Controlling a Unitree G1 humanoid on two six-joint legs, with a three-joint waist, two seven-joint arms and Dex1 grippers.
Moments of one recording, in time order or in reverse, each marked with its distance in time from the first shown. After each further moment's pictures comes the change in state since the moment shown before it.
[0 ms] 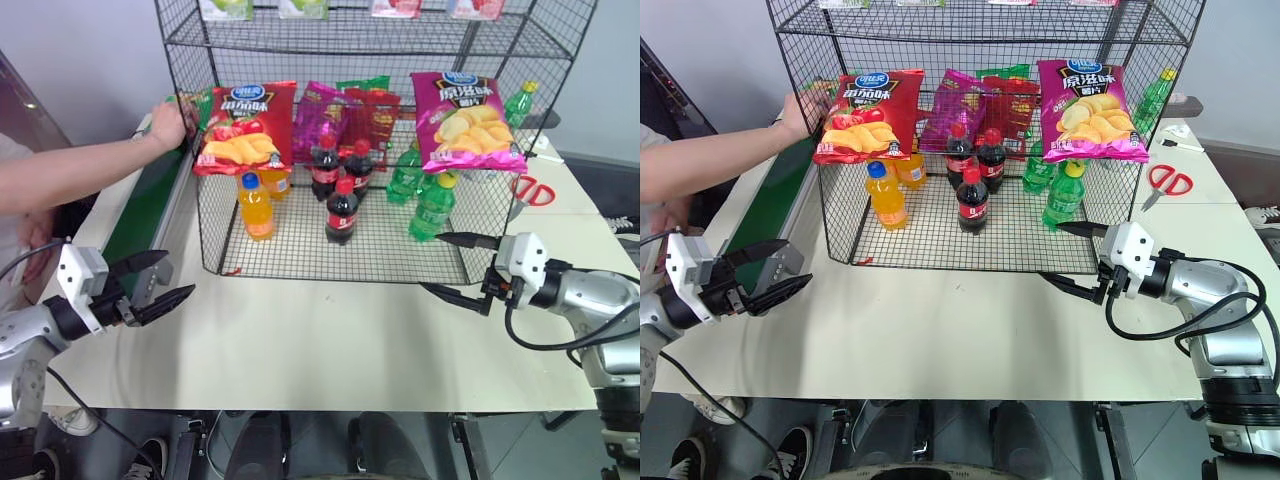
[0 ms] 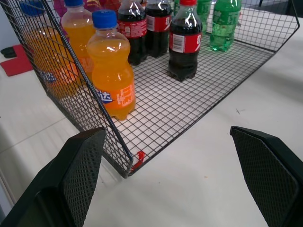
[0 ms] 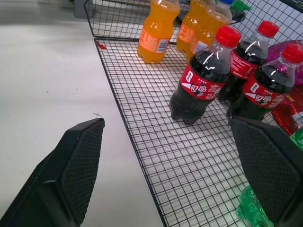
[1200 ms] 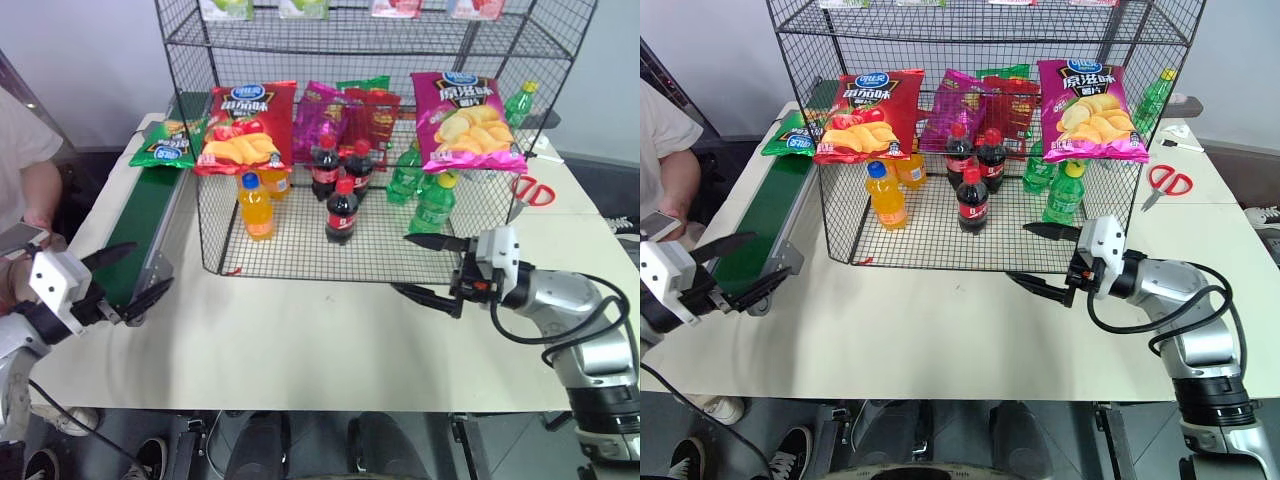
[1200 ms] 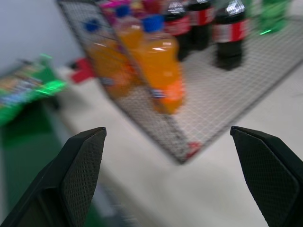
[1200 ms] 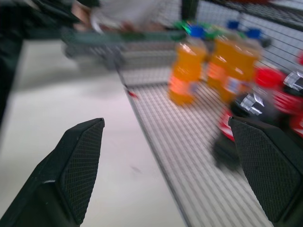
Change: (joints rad) left arm 0.064 -0.002 0.097 0.027 0.169 -0.288 0.149; right arm -0.020 0.115 0.104 -0.196 0.173 0.240 -0.033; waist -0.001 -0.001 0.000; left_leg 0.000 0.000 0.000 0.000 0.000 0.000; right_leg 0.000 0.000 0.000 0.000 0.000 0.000
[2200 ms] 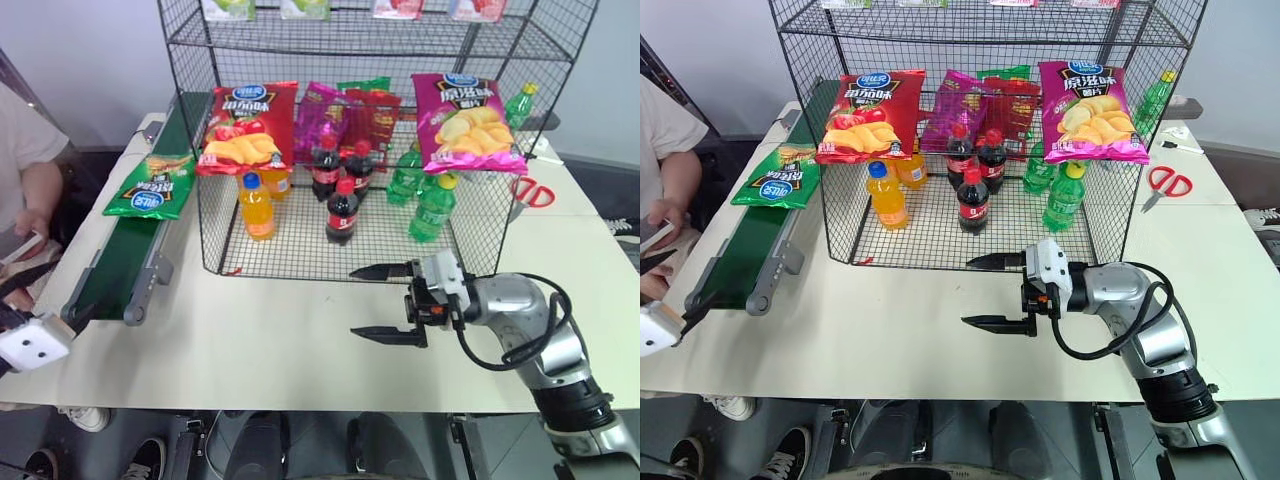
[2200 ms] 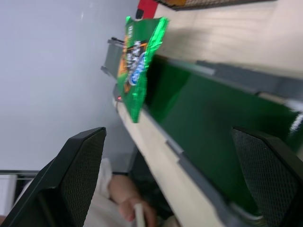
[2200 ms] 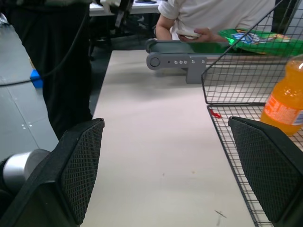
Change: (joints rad) left arm 0.197 0.142 0.101 0.306 0.584 -0.659 0.482; right arm -0.057 0.037 0.166 0.004 -0.048 0.004 0.123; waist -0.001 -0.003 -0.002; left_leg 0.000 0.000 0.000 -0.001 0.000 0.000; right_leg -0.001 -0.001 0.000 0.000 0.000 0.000
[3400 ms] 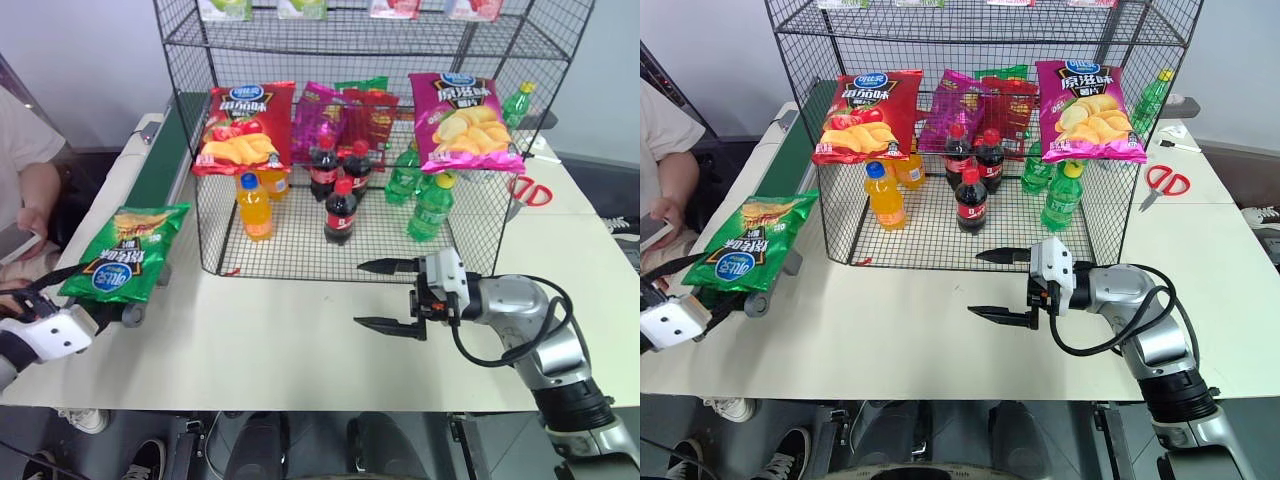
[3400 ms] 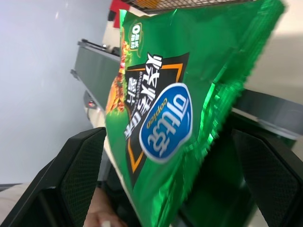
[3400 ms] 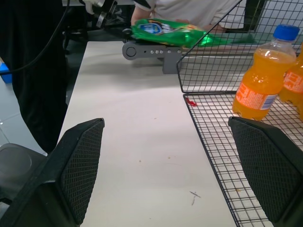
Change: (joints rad) left arm -0.083 0.047 -0.199 0.089 -0.026 0.039 0.006; right arm 0.013 -0.001 -0.017 0.038 -0.038 -0.057 -0.057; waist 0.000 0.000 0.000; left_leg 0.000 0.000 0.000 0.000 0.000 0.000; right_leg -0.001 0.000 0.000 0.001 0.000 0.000
